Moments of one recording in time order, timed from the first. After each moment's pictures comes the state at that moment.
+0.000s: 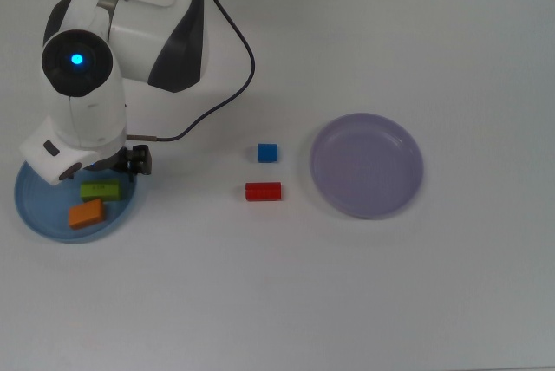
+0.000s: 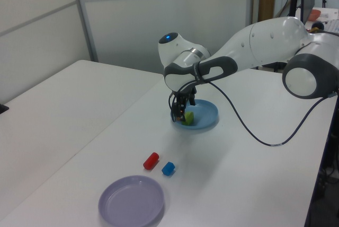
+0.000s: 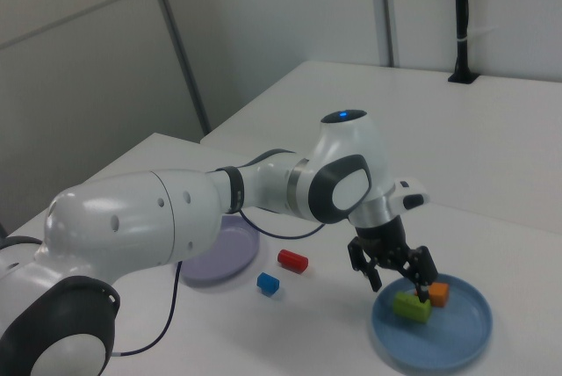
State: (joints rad) arm -0.16 0.63 -0.05 -1.37 -0.21 2.00 -0.13
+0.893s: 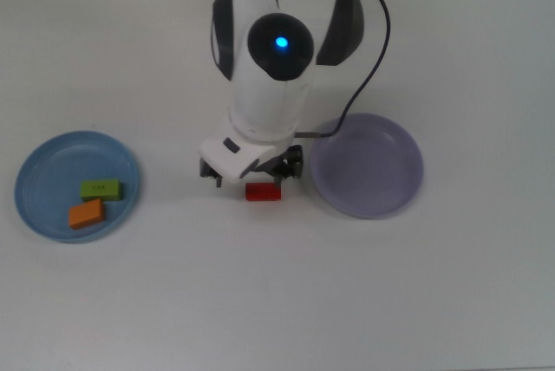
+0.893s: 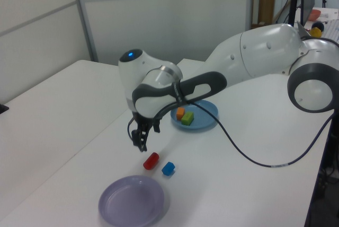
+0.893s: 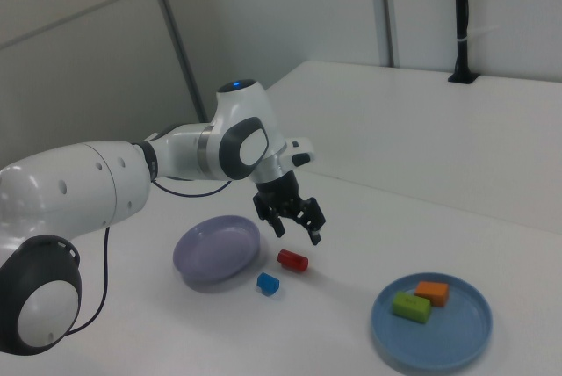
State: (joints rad) arm 0.11 0.59 0.00 -1.39 -0.16 2.00 0.13
